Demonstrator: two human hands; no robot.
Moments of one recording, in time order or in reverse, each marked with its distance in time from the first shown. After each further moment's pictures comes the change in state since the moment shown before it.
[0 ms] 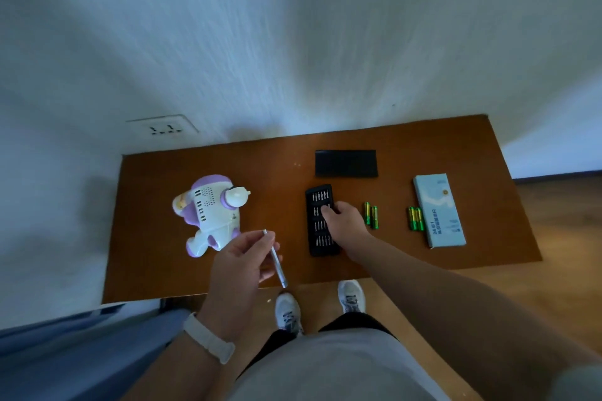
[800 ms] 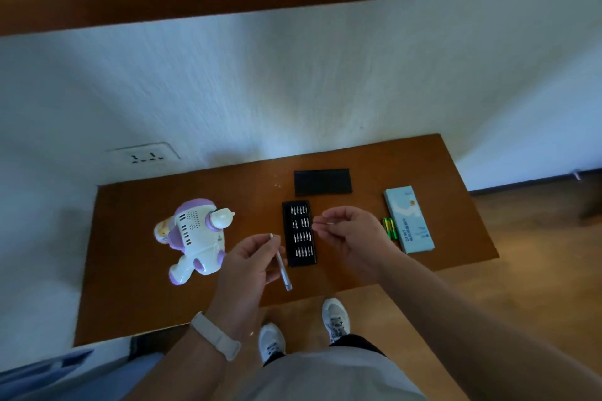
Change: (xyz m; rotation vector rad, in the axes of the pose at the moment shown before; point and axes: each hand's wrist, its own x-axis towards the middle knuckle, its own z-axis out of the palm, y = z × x) left_hand 0.006 0.002 0.012 0.008 -0.170 0.039; right_hand -0.081 -0.036 -0.050 0.634 -0.138 -0.060
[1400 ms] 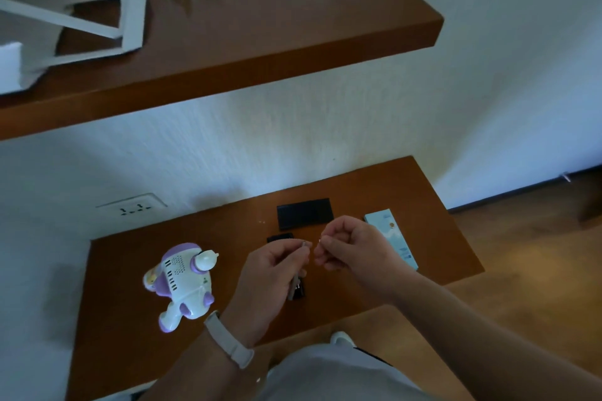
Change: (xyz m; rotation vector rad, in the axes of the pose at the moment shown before) left_hand -0.013 0.044 0.069 0.431 -0.256 0.319; right_hand -0.078 -0.065 -0.014 -0.427 -0.135 -0.304
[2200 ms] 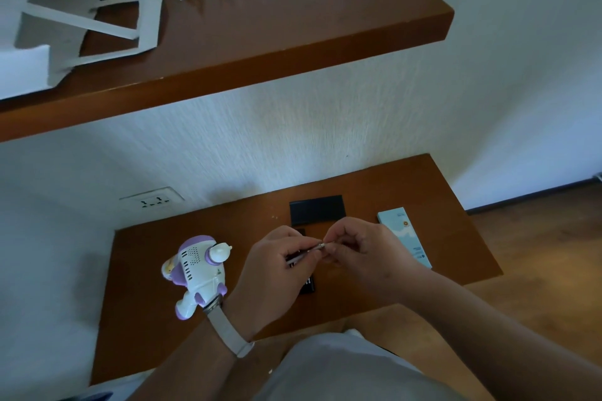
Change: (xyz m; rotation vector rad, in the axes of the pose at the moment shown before) left_hand -0.007 0.021 -0.008 0.514 0.061 0.457; right_hand -0.009 -0.008 0.000 -0.544 -0.032 -0.313
